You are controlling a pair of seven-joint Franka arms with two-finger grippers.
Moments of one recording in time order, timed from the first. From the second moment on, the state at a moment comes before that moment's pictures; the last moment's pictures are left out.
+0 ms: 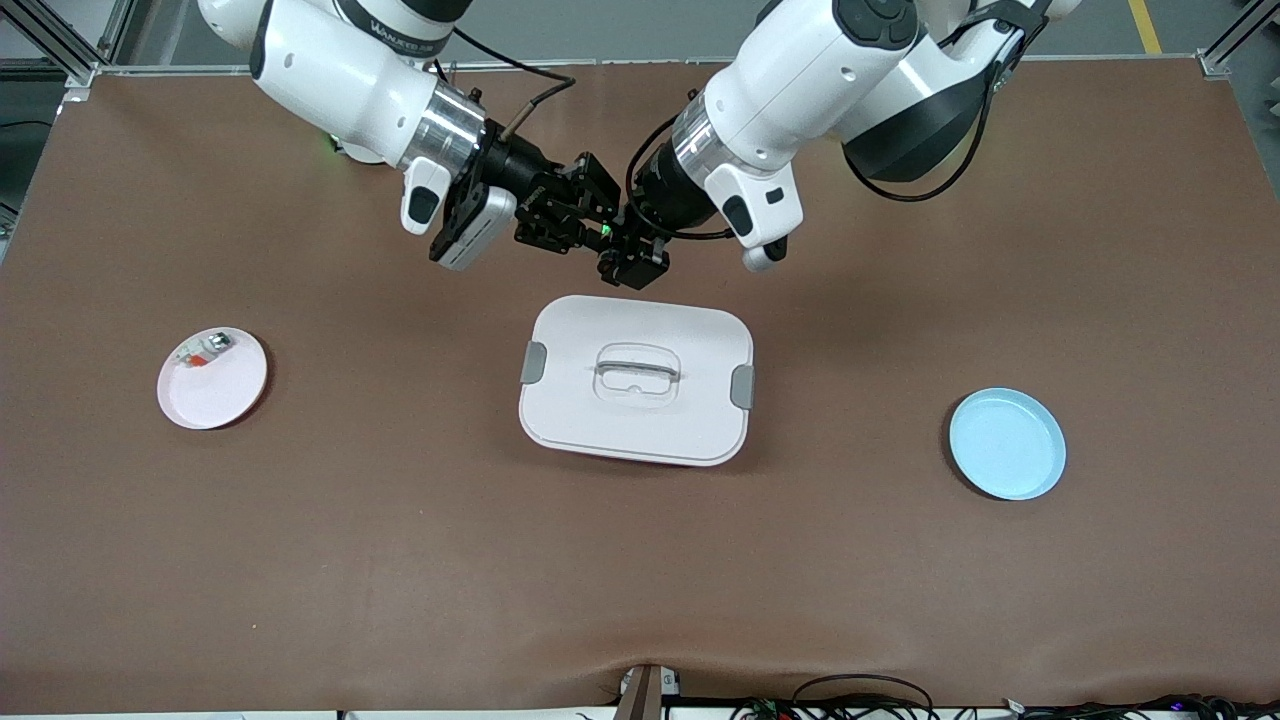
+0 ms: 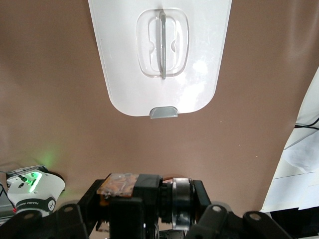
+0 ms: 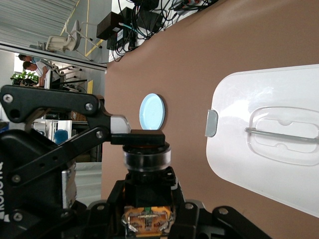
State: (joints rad) left arm -0.26 0.34 -0.55 -1.39 -0.23 2.08 -2.08; right arm 0.68 0.02 -0.01 -1.90 0.94 2.48 0.10
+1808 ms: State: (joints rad) left arm 0.10 0.25 -0.55 -1.63 -0.23 2.04 -1.56; right arm 0.13 0.03 -0.05 -1.89 0.10 1.90 -1.19
